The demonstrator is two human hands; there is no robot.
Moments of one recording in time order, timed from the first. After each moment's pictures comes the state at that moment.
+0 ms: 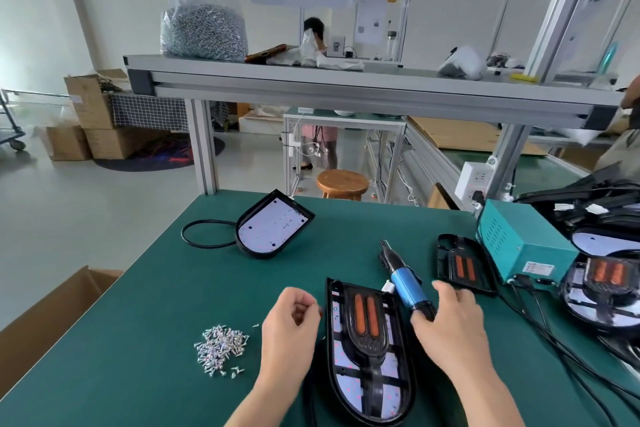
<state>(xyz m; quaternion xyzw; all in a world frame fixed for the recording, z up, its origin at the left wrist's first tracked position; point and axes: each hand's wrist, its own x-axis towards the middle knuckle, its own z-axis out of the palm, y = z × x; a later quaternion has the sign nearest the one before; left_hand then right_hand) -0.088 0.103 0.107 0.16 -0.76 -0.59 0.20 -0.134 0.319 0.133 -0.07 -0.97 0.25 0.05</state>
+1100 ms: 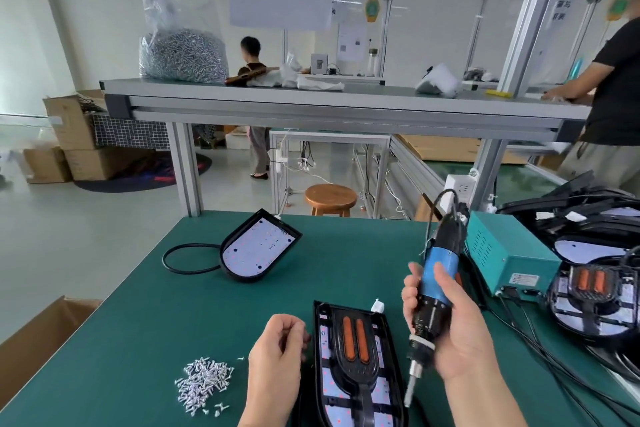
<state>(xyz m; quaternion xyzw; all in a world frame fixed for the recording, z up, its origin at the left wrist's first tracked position) -0.101 0.101 0.089 0.16 -0.73 -0.64 0.19 -0.150 0.318 0.166 -0.03 -0.31 0.95 -0.11</state>
